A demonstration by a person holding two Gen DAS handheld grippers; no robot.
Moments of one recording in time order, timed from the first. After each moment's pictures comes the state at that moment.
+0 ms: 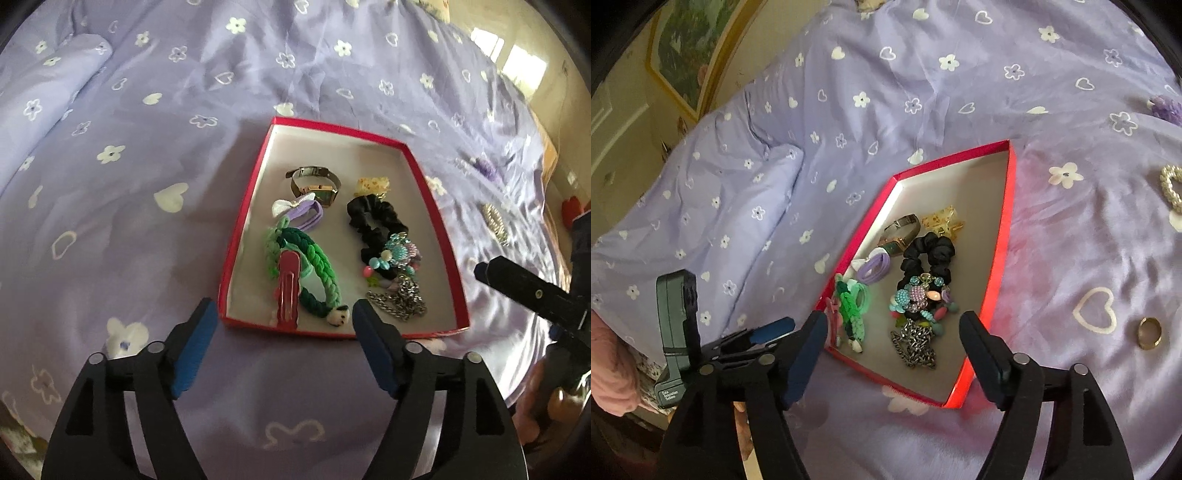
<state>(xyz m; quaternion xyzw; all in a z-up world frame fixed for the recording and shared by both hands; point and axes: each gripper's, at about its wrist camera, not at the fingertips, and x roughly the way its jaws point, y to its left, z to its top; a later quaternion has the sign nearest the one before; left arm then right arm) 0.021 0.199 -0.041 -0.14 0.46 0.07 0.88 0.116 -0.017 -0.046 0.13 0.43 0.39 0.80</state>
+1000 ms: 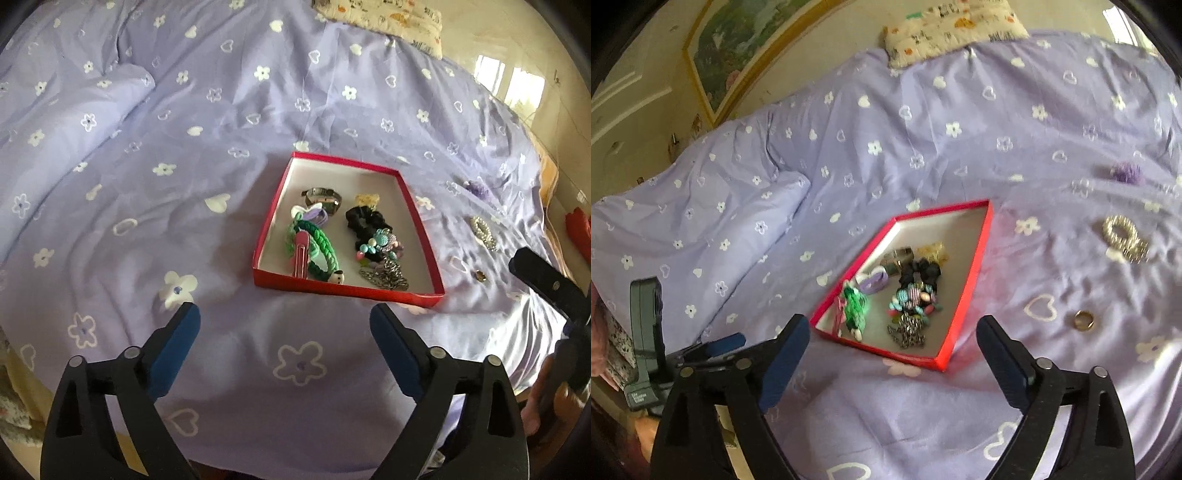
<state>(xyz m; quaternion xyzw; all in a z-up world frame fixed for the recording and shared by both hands) -0.066 0.176 -0.007 -0.13 0.38 0.12 0.91 0.037 -0.051 -0.005 0.08 0.31 0.36 0.88</state>
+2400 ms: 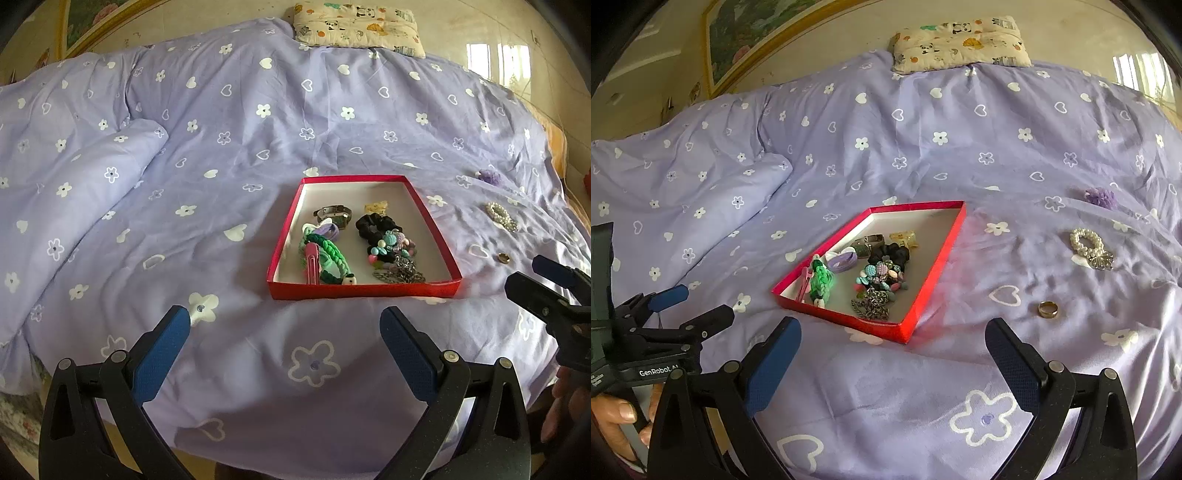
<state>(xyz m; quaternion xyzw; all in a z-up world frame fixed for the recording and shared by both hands) -0.081 0.143 -0.013 -0.02 0.33 0.17 0.93 0.005 -0.054 -0.037 0.00 0.28 0.31 0.91</state>
